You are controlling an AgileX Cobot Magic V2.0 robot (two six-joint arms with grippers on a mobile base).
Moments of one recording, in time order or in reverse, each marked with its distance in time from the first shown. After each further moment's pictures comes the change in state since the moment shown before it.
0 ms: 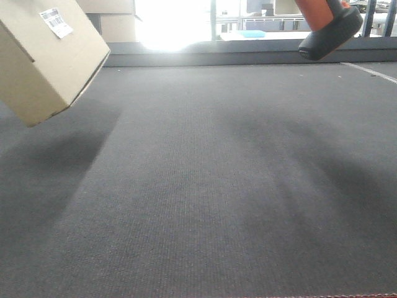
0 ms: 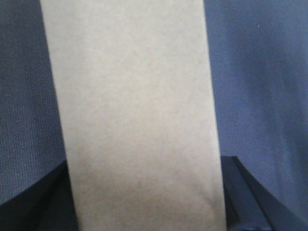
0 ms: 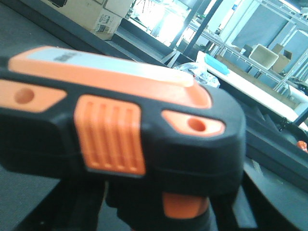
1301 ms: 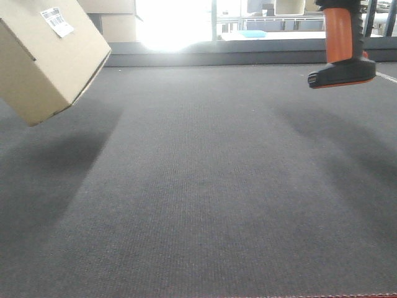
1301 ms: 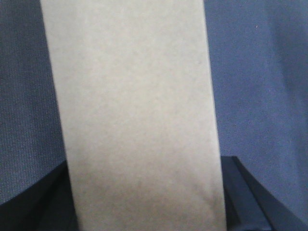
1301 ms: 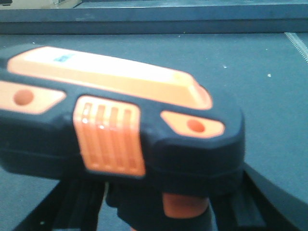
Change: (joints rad) left arm 0.000 0.000 0.000 -0.005 0.002 0.000; right arm -0.287 -0.002 -0.063 0.316 0.347 0.212
